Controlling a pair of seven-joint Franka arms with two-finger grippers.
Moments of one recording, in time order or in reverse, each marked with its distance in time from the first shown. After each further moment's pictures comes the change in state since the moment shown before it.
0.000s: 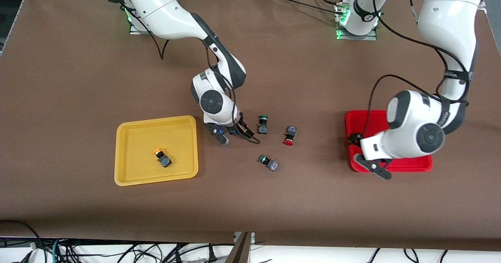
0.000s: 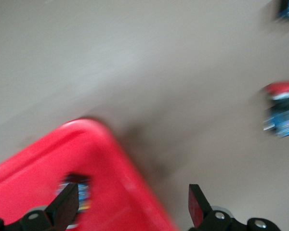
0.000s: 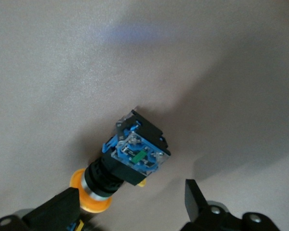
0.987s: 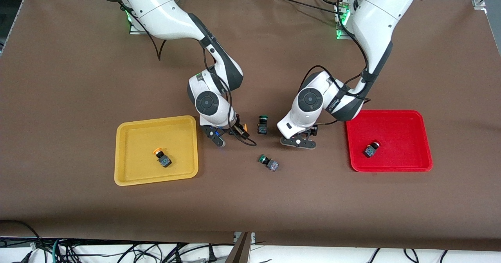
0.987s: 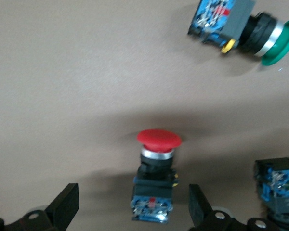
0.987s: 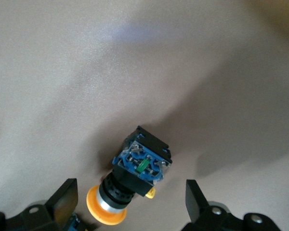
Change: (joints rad) left arm -0.297 0.079 -0.033 -0.170 0.248 0.344 -0.820; right arm -0.009 -0.009 -0.019 -0.002 0.000 0.001 -0.027
